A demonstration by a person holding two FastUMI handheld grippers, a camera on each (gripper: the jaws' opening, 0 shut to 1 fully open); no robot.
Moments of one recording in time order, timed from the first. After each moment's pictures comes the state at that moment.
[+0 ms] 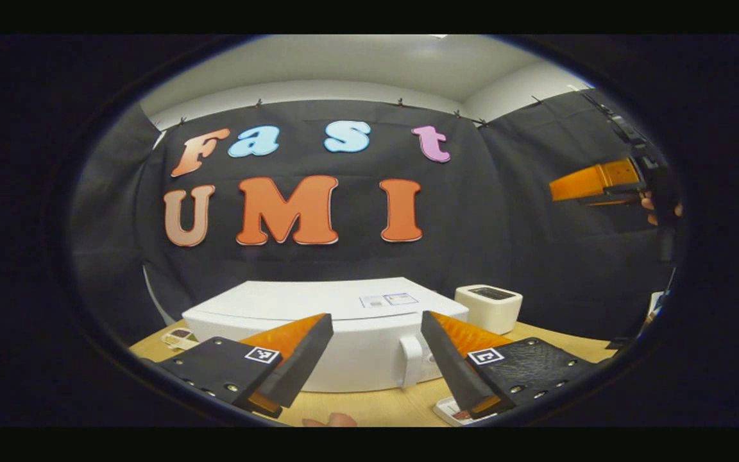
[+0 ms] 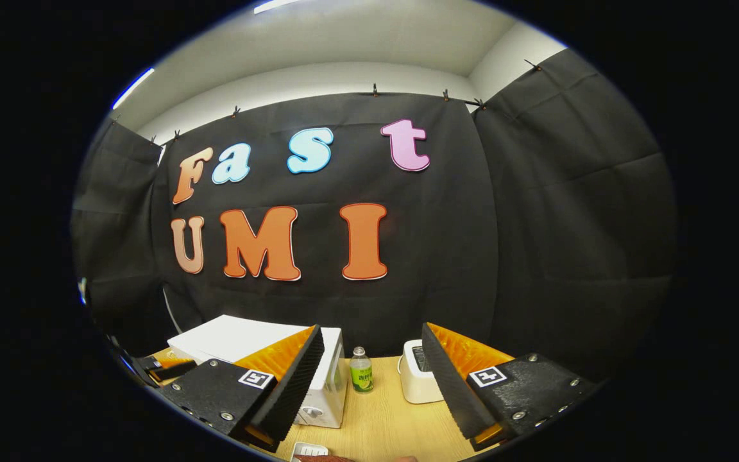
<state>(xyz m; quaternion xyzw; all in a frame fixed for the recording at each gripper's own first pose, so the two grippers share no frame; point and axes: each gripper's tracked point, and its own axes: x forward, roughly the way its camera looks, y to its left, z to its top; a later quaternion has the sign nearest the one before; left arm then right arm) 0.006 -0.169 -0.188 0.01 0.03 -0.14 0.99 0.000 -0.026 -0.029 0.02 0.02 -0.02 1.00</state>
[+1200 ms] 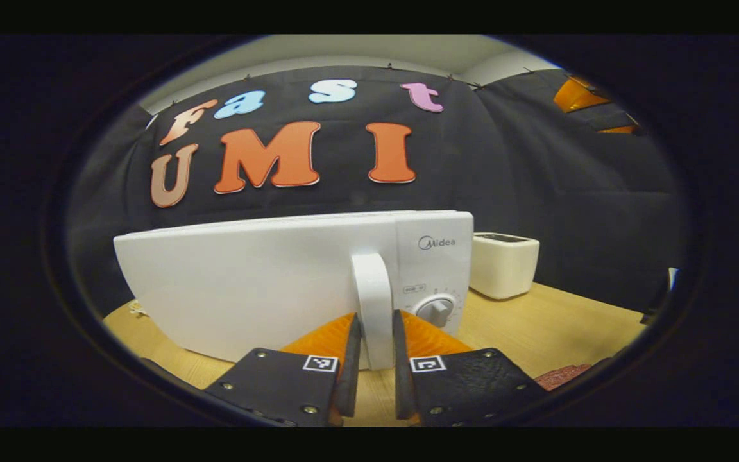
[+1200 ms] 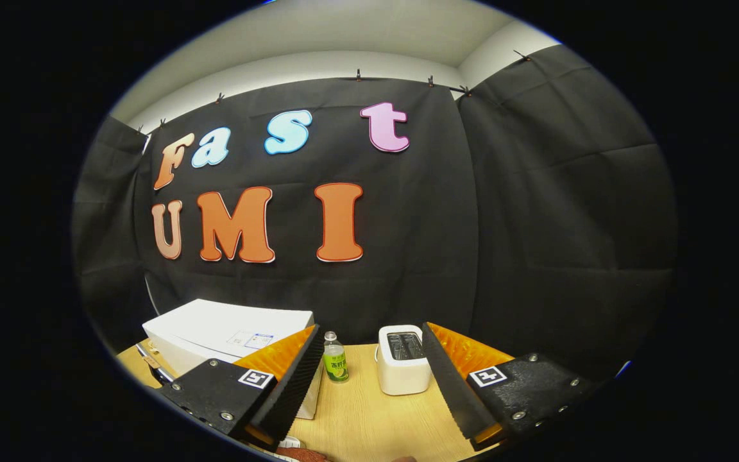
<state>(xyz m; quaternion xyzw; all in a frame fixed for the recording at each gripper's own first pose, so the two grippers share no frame) 0.039 -0.209 -0.329 0.02 0.11 -0.13 0.99 0.008 -0.071 -0.069 0.02 0.05 -0.06 1.00</state>
